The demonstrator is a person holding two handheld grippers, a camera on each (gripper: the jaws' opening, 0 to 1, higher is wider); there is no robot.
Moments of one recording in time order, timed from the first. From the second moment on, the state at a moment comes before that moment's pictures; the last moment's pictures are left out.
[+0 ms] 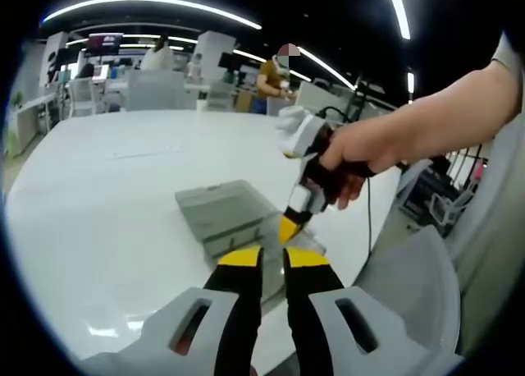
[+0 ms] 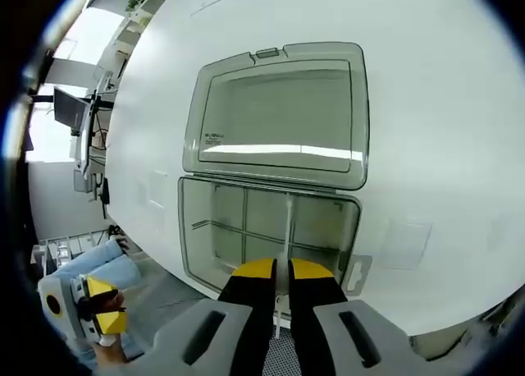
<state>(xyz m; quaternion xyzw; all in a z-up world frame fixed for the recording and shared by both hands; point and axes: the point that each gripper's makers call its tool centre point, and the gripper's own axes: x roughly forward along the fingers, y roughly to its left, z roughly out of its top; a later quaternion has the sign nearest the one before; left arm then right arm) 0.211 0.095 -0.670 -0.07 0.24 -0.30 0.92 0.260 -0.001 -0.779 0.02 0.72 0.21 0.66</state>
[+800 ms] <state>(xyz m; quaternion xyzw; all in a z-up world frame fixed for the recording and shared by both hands) 0.209 0.098 -0.669 -0.08 0.24 -0.29 0.92 0.263 -0.002 -0.782 0.01 0.72 0.22 0.66</state>
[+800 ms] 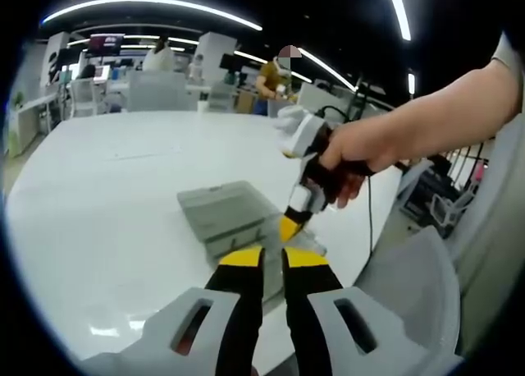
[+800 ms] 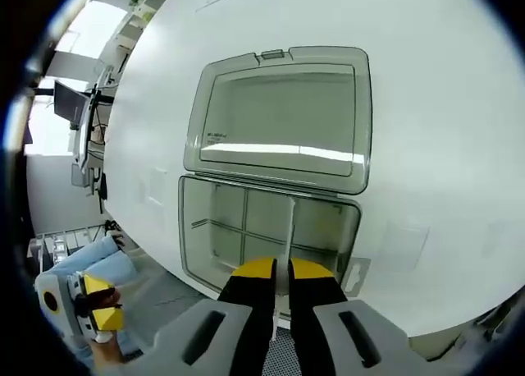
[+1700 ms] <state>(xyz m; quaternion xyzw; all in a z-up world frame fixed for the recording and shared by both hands) 0.212 0.099 -0.667 -0.07 0.24 -0.29 0.92 0.262 0.001 -0.783 -0.01 0.72 0.23 0.65</state>
